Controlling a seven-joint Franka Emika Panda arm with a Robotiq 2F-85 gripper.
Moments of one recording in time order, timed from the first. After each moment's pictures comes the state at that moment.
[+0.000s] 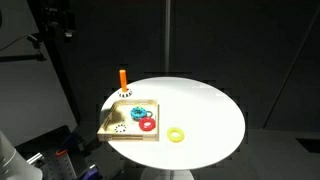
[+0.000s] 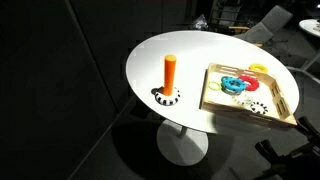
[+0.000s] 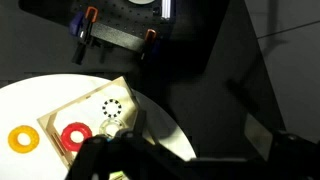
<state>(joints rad) 0.19 -0.62 0.12 -2.27 0.17 1.42 -0.02</state>
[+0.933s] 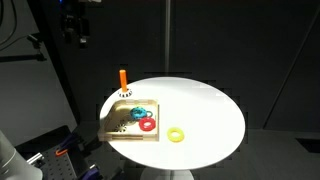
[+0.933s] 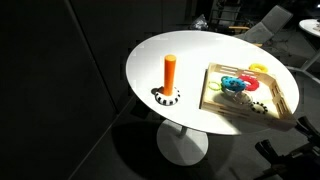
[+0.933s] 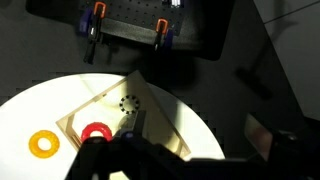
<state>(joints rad) 0.09 -0.54 0.12 -2.26 0.14 1.50 -0.02</state>
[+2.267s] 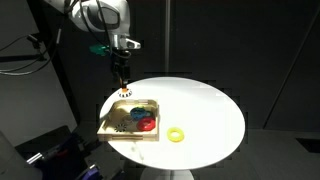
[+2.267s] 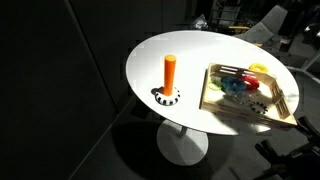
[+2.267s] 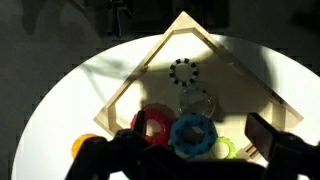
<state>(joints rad) 0.01 -0.13 0.09 -2.35 -0.05 2.01 0.22</state>
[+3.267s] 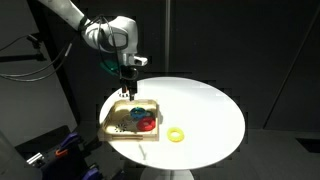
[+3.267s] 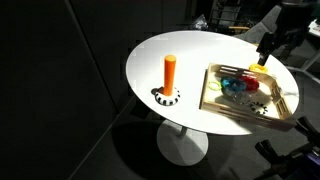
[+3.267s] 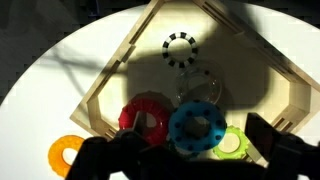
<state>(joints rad) 0.01 0.03 0.05 -2.38 -0.01 2.26 0.22</state>
